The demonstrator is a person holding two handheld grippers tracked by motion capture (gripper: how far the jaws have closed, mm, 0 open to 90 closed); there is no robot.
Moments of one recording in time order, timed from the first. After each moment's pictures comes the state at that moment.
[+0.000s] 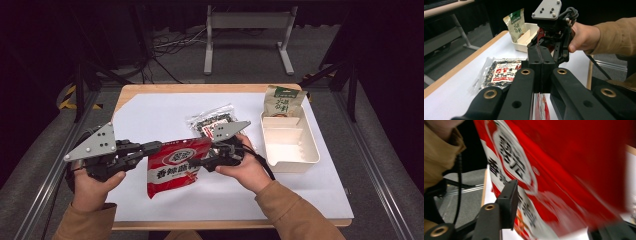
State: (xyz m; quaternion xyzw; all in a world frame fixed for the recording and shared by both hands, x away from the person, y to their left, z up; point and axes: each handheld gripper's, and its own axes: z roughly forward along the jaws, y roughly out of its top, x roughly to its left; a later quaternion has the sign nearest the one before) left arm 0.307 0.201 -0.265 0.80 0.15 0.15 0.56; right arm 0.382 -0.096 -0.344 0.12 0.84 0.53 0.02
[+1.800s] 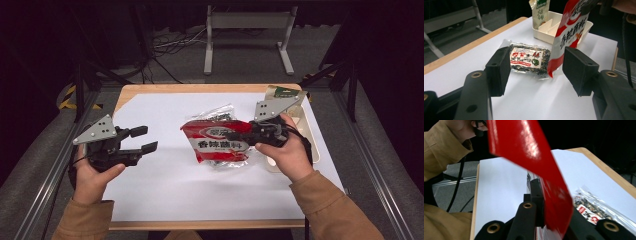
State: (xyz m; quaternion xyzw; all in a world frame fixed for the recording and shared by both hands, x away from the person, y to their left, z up) left arm 0.341 0.222 -0.293 0.79 0.25 0.15 0.53; right arm 0.385 -0.183 -0.268 0.11 0.85 0.50 0.09
